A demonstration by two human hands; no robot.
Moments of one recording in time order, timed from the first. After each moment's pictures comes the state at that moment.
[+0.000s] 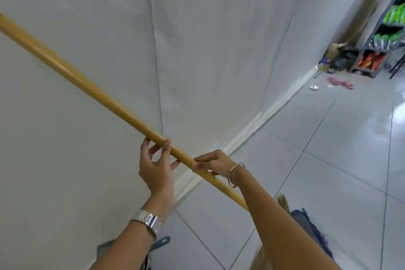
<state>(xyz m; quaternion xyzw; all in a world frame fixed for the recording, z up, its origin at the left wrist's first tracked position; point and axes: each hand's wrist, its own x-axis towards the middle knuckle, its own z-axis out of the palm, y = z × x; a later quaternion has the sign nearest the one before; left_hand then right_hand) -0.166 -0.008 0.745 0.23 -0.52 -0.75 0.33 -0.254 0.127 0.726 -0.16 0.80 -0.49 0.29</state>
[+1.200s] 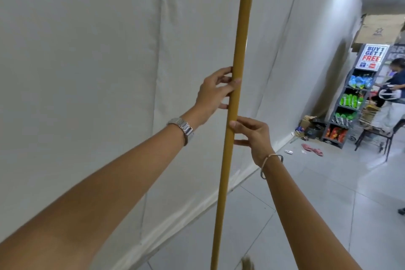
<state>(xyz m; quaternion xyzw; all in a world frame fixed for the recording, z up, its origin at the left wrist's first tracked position) -0.112 0.134 1.149 -0.18 -0.67 -0.67 0.25 -0.127 0.278 1.075 -0.24 0.66 -0.71 -0.07</state>
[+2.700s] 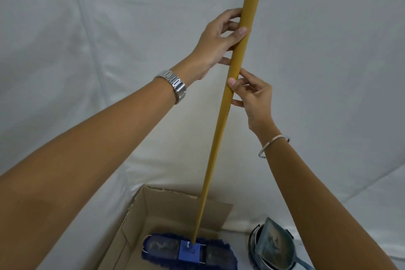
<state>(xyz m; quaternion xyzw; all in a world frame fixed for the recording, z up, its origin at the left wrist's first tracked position) 0.393 -0.474 1.107 0.13 -0.75 -0.48 0.44 0.288 -0.399 1.019 -0.46 0.50 -0.70 0.18</state>
